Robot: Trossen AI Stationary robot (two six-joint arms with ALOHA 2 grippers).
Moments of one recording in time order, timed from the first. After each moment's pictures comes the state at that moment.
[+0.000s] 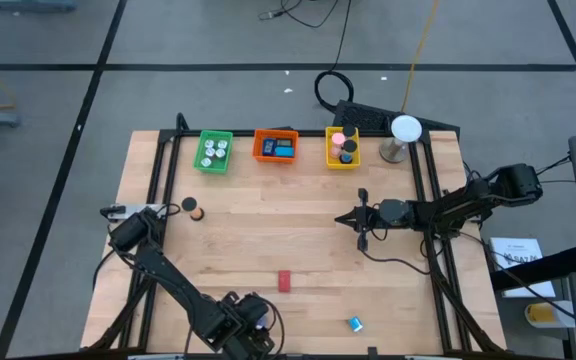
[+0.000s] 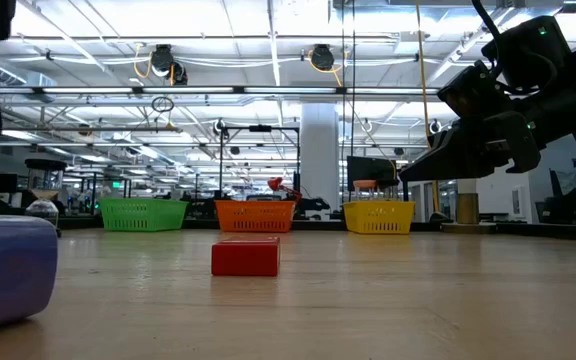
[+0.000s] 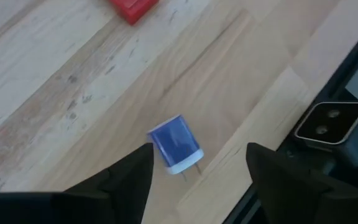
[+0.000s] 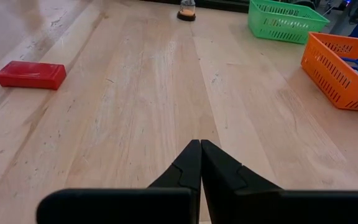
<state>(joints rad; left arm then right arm) -0.76 2.06 1.62 -0.81 -0.31 -1.48 0.04 1.31 0.16 0.81 0.13 -0.06</state>
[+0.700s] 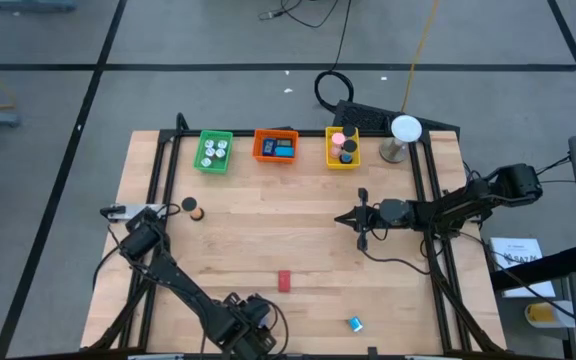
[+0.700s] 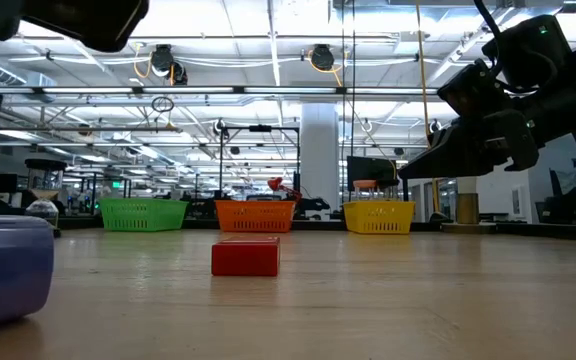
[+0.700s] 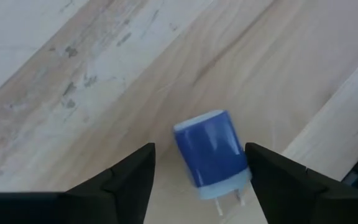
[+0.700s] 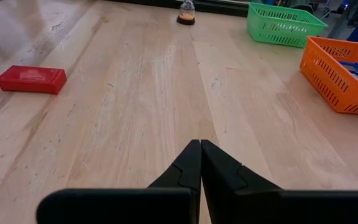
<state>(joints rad) -0.75 2.17 1.61 -0.82 -0.27 -1.51 0.04 1.31 0.16 0.82 0.13 -0.07</state>
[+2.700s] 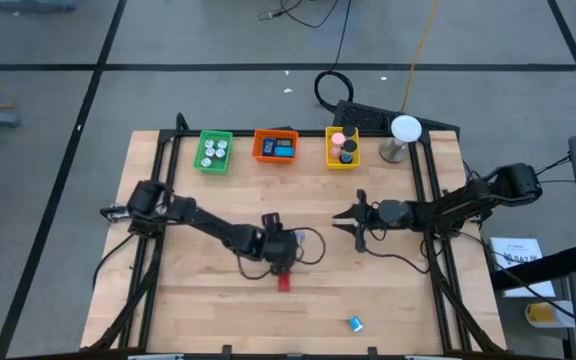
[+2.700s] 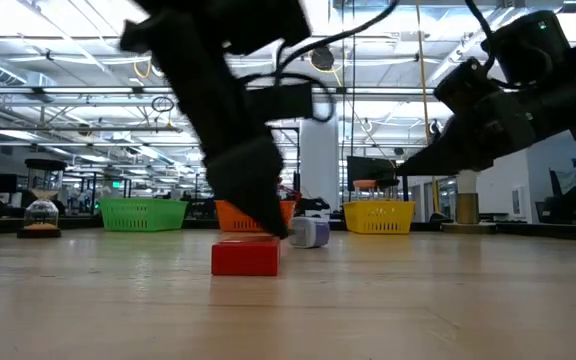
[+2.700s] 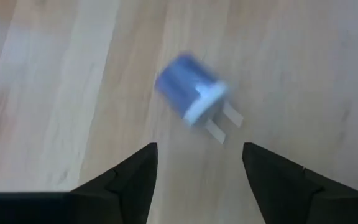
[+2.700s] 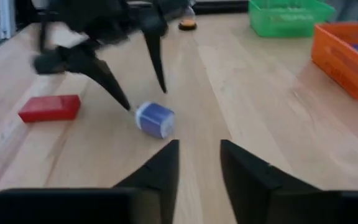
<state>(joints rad) -0.26 1.98 1.23 -0.36 -0.44 -0.24 0.06 1.31 0.18 0.81 0.13 0.09</state>
